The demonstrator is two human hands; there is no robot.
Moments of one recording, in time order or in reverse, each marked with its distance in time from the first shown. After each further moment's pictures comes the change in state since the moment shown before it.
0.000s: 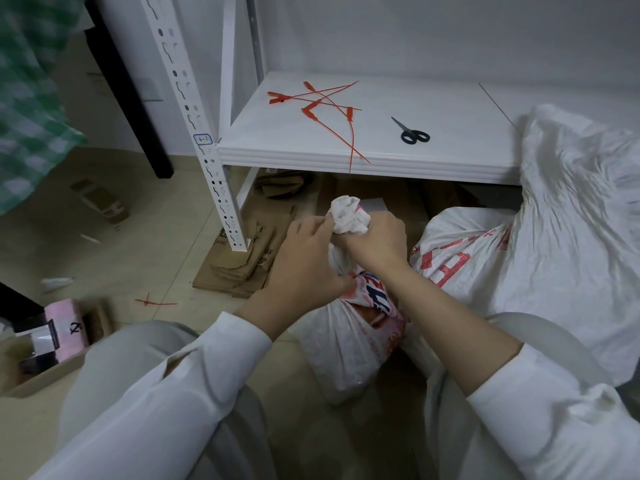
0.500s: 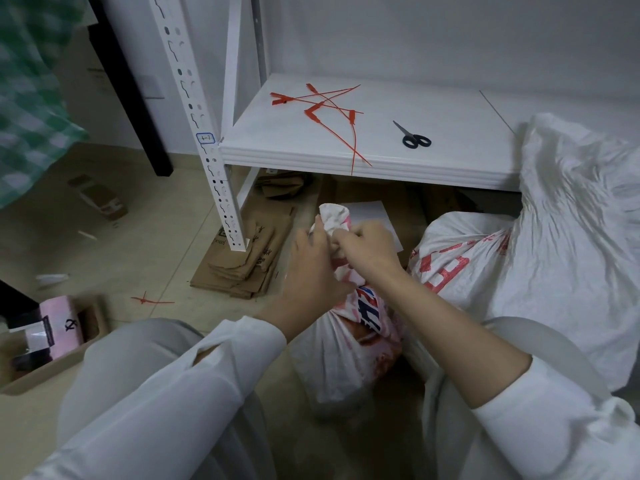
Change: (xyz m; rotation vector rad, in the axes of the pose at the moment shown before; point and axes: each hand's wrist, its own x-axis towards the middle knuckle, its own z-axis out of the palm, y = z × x) left_hand 0.006 -0.015 0.047 -0.176 0.048 -0.221; right_hand -0.019 -0.008 0.005 0.260 -0.091 -0.038
